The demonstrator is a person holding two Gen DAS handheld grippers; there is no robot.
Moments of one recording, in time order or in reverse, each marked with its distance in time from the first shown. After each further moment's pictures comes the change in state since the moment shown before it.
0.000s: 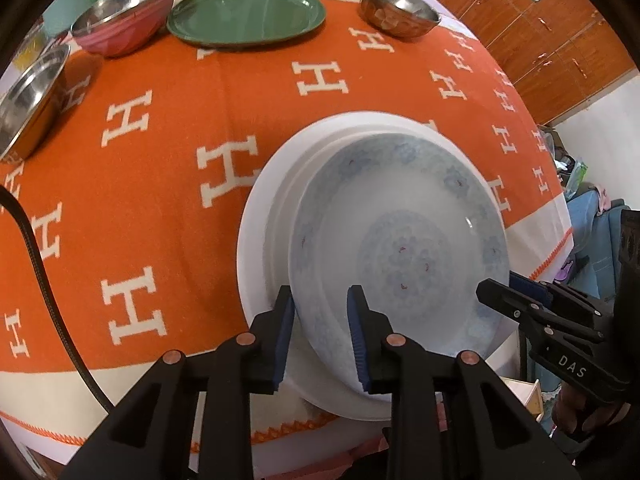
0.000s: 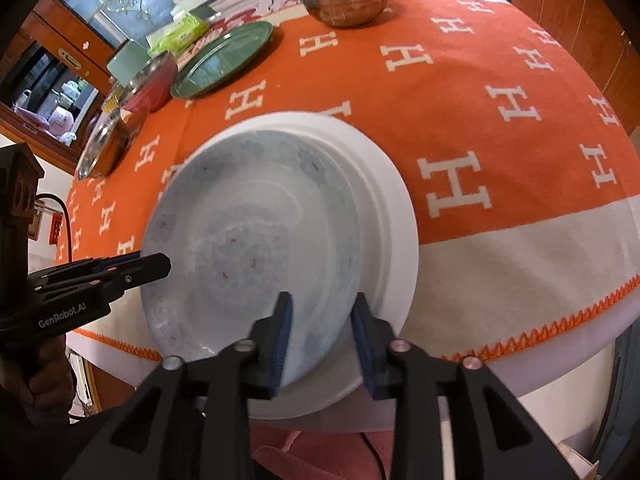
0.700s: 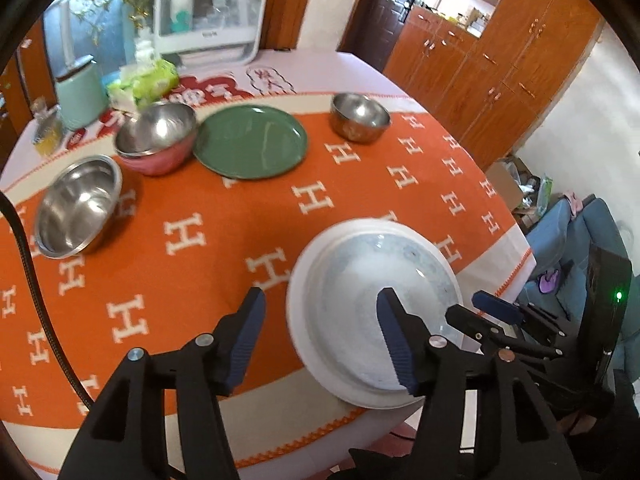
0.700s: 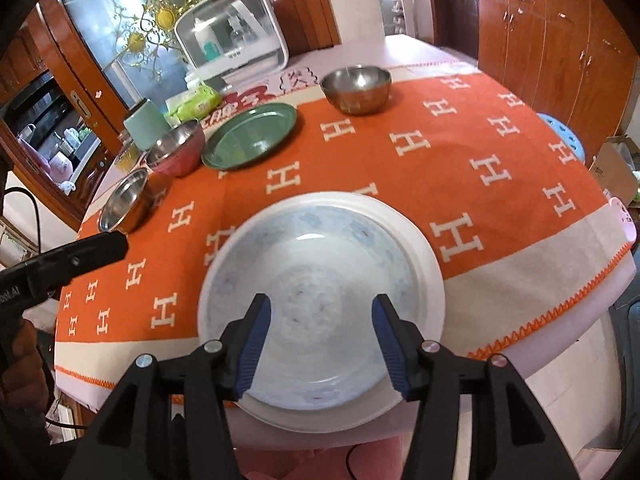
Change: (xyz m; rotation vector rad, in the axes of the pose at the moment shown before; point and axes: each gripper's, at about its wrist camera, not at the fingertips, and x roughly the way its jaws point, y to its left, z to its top) left arm -0.123 0.027 0.001 0.136 -0.296 -0.044; right arm -0.052 0.062 -0.018 0.043 -0.295 -0.073
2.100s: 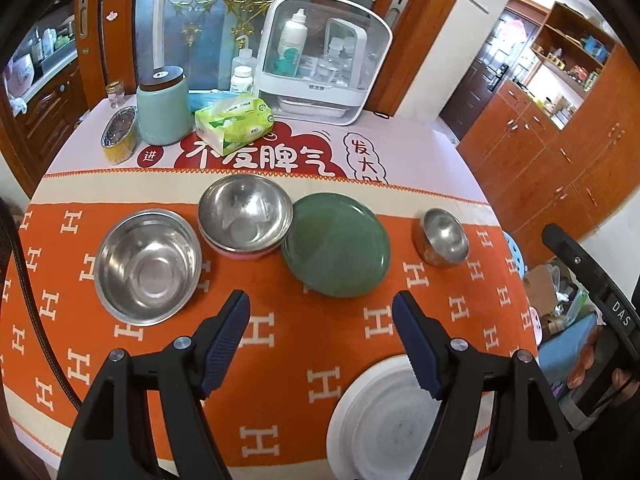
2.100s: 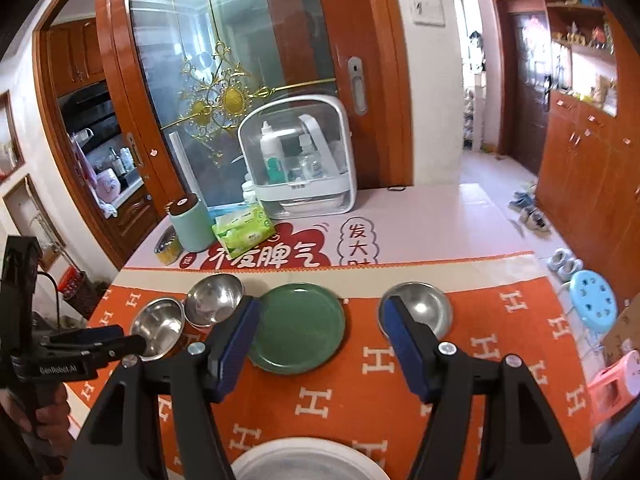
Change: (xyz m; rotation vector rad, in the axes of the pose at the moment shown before) left arm -0.016 0.068 0.118 -0.314 -0.104 0.166; right arm -0.004 0.034 0.231 -0.252 -0.237 0.173
